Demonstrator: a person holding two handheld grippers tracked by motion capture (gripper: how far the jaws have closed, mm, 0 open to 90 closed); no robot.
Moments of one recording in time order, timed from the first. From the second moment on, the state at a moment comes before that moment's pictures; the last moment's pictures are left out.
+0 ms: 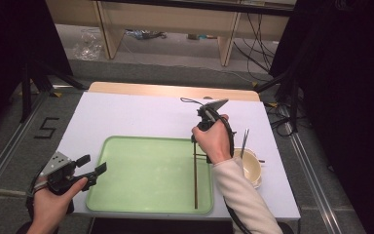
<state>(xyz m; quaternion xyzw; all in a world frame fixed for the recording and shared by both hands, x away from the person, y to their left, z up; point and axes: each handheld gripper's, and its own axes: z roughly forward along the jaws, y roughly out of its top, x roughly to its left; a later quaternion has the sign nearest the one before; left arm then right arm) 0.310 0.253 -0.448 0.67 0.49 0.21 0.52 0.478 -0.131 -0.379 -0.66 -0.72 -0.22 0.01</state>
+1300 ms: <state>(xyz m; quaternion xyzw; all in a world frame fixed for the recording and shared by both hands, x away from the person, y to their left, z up) 0.310 0.254 -0.449 0.67 0.49 0.21 0.52 0.491 -0.123 -0.414 -0.68 -0.70 -0.20 0.02</state>
